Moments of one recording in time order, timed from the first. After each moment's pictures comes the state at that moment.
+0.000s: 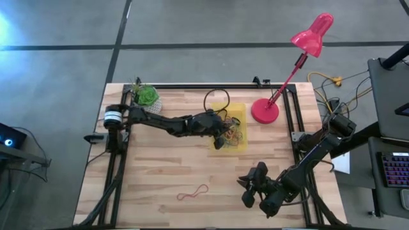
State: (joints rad) left arm 0.07 1.88 1.15 0.33 -0.13 -0.20; right arm 0.82 1.62 1.01 -0.46 0.81 1.34
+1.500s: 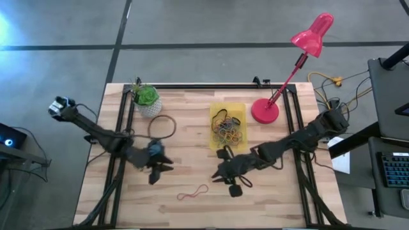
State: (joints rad) left arm -0.48 1.02 0.75 -0.36 -0.25 -0.69; right arm 0.39 1.63 1.05 0.01 0.03 0.20
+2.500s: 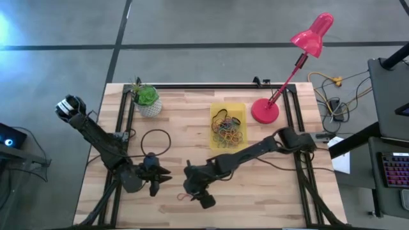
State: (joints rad) left arm -0.81 1.15 0.59 -0.13 -0.66 -1.10; right arm 0.32 2.24 1.75 -0.32 -0.31 0.02
